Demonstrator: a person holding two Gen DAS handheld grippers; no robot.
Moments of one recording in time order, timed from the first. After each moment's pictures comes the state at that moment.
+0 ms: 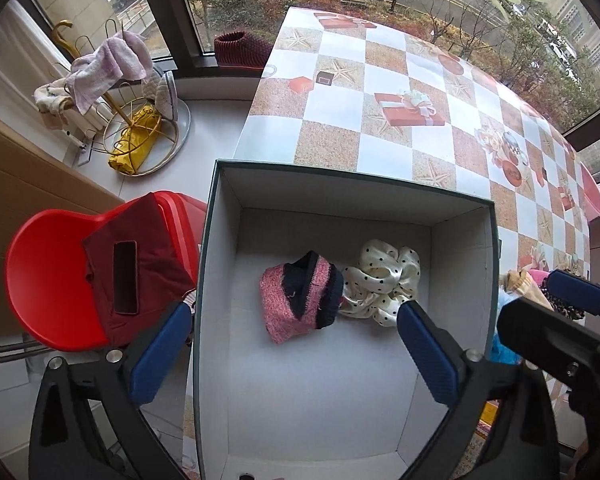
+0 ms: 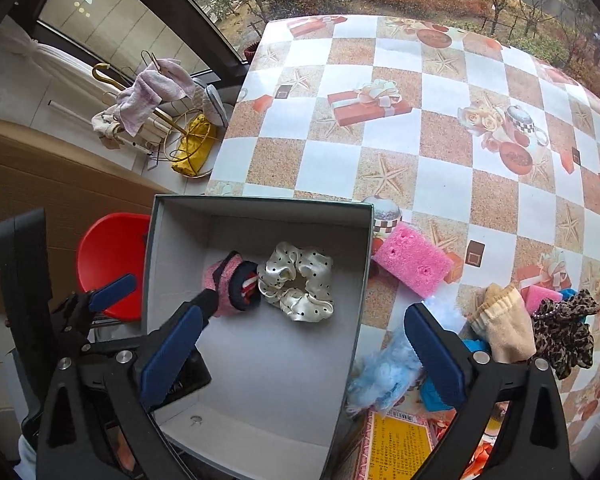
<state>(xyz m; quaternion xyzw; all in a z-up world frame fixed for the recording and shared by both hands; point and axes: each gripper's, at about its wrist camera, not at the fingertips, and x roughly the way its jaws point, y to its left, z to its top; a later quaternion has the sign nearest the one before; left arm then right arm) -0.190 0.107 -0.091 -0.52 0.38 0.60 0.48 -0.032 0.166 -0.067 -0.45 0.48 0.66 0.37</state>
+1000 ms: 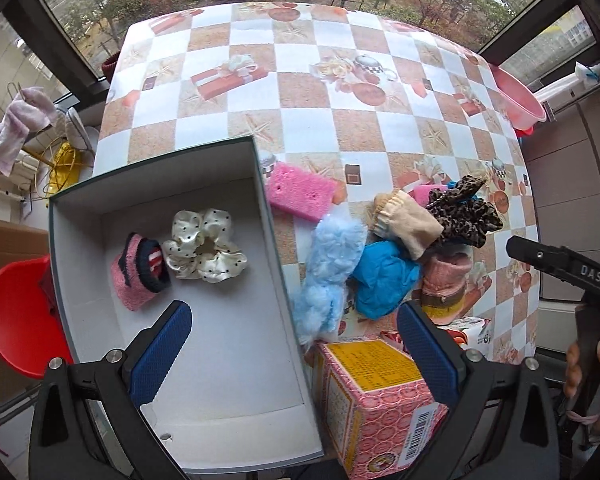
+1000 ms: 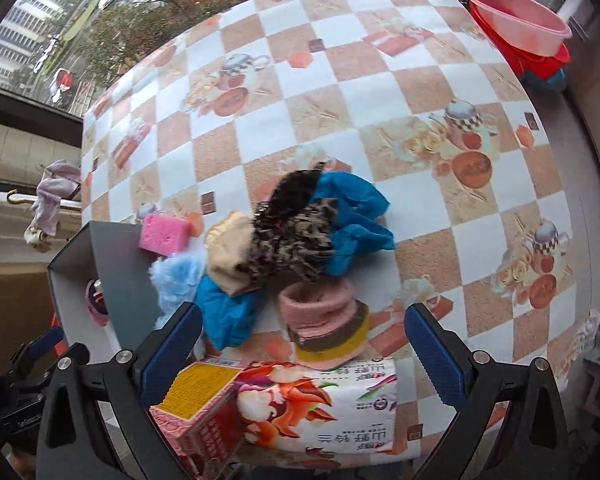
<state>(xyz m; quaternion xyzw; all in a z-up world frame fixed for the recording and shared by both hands) -0.036 0.115 -0.057 -0.50 0.45 0.48 0.56 0.235 0.128 -0.088 -0.37 0.59 0.50 0.51</state>
